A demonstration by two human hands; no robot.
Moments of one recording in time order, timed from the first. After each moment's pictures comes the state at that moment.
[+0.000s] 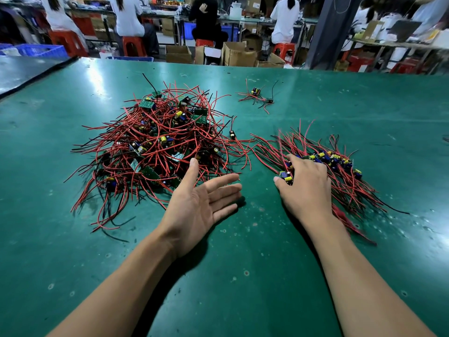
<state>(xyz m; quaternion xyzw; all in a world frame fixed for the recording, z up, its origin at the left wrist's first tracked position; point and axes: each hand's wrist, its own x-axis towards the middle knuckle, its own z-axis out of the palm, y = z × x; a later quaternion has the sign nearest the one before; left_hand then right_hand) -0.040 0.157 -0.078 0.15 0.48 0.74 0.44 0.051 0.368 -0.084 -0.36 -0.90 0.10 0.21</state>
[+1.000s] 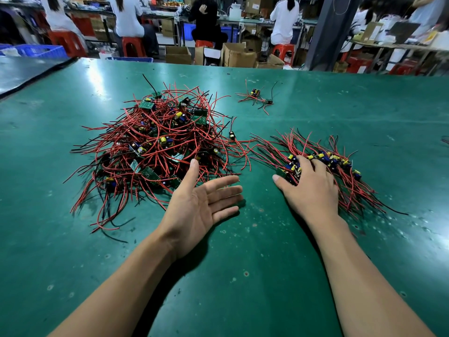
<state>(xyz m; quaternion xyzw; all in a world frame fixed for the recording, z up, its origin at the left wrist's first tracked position) -0.040 0.157 -0.076 0.15 0.49 0.74 0.43 0.057 0.375 -0.081 -0.42 -0.88 0.13 0.17</state>
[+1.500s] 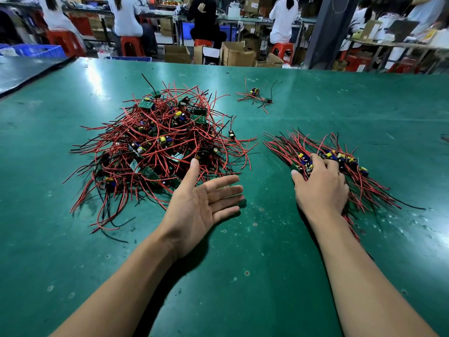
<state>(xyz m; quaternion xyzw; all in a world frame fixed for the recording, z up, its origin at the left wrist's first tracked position) -0.039 0.157 -0.075 0.15 0.47 0.75 0.44 0.059 0.379 -0.080 -0.47 -0.84 0.11 0.23</state>
